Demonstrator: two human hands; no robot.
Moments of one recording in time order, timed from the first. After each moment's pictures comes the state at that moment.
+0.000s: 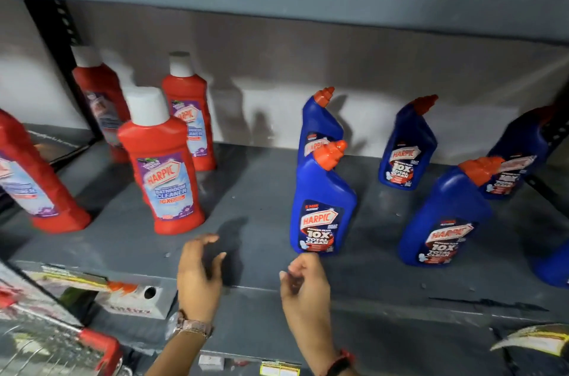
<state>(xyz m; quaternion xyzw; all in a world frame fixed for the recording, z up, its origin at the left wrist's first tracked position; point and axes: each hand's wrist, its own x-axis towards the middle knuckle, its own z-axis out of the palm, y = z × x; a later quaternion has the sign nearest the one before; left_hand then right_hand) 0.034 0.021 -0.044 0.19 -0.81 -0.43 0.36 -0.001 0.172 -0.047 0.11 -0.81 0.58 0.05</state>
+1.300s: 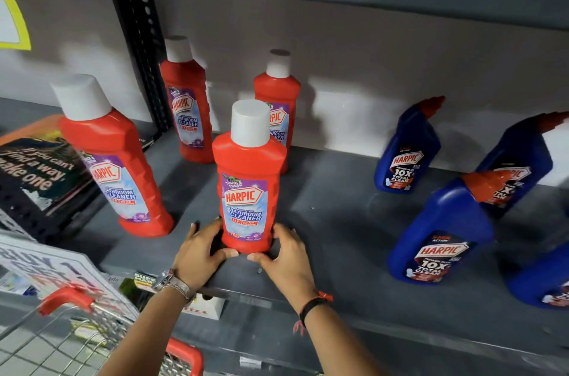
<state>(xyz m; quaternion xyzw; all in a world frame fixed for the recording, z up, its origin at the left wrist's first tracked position) 0.039 -0.169 -0.047 0.12 -0.93 -0.33 0.12 -0.022 -0.017 -0.045 0.23 -0.85 0.46 -0.08</state>
